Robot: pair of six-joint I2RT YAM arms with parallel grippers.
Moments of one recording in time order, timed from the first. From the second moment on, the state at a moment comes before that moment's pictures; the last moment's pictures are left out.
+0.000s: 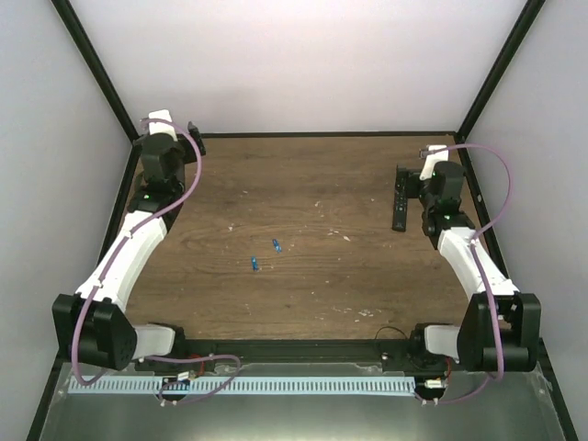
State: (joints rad) left arm -0.19 1.29 1.12 0.06 -0.37 -0.12; right arm 0.00 1.24 0.83 0.10 0.02 -0.05
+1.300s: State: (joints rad) left arm -0.18 1.59 1.32 -0.25 -0.20 -0.25; right arm 0.00 1.80 1.22 -0.53 0.01 0.25
